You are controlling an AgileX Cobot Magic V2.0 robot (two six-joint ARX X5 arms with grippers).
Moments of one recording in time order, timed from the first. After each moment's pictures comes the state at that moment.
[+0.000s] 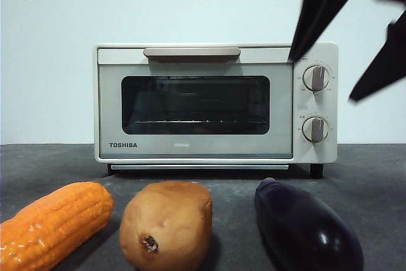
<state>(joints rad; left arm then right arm) -0.13 0.76 0.75 -0.39 0.50 -0.37 0.65 1.08 0.84 -0.73 -0.22 0.45</state>
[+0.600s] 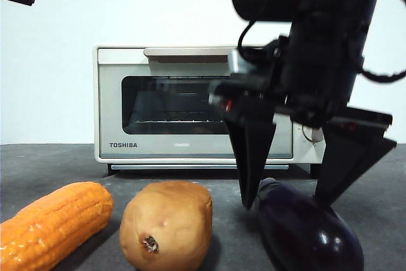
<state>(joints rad) -0.13 0.77 0.75 -0.43 0.50 -0.35 0.79 1.56 0.93 -0.66 -0.05 0.55</state>
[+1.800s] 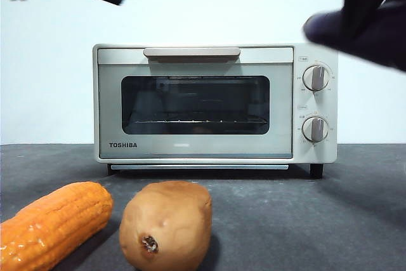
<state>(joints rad) -0.39 1.22 1.14 -0.52 0.46 -0.21 0.79 1.00 1.00 -0.98 0.14 0.31</state>
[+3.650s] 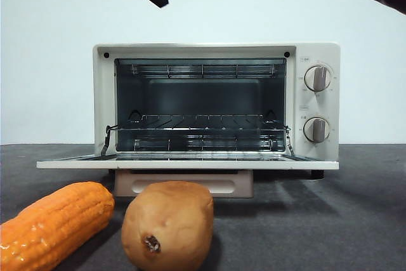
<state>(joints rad) -0.65 1.45 1.50 -0.95 0.20 0.01 0.79 0.83 1.00 -0.86 0.10 0.15</state>
